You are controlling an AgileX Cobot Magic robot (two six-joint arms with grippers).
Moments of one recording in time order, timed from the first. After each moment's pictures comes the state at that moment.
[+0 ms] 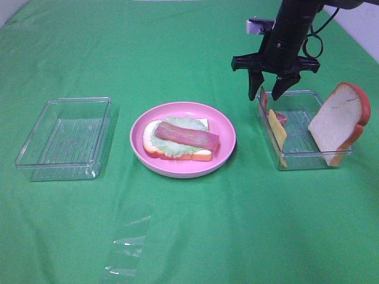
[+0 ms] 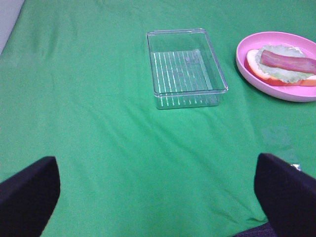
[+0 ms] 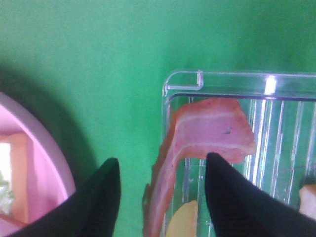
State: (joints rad) left arm -0.01 0.00 -0.52 -0.10 1.08 0.02; right arm 0.22 2.38 -2.07 0.04 1.15 0.12
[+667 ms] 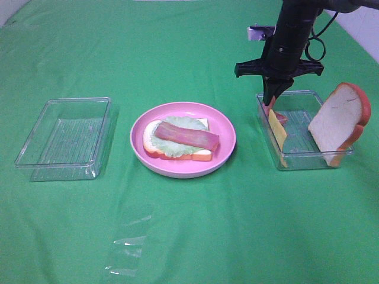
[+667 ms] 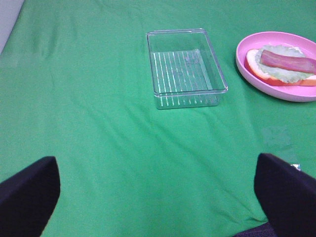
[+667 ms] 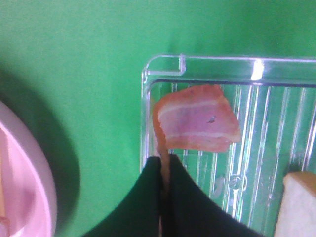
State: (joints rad) left arm -0.01 0.00 -0.52 -0.10 1.08 0.02; right arm 0.22 2.39 -2.07 0.01 1.19 0.11
